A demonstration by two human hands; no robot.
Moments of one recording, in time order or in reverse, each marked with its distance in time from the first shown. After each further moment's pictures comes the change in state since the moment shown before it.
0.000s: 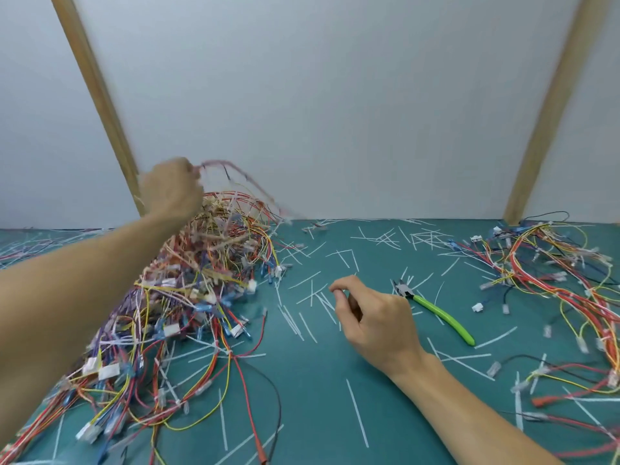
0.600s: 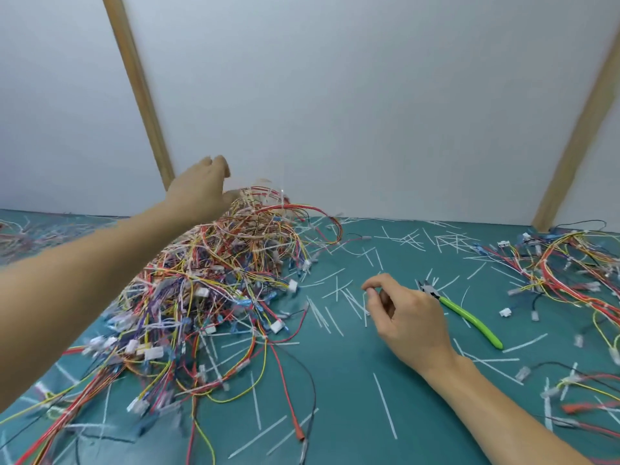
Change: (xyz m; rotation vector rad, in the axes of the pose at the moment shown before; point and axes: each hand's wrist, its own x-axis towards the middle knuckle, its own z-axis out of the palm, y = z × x) left_hand -0.022 -0.015 -0.044 0.060 -0.328 0.291; right_hand -0.002 -0.001 -0.004 -0.057 -0.079 0.090
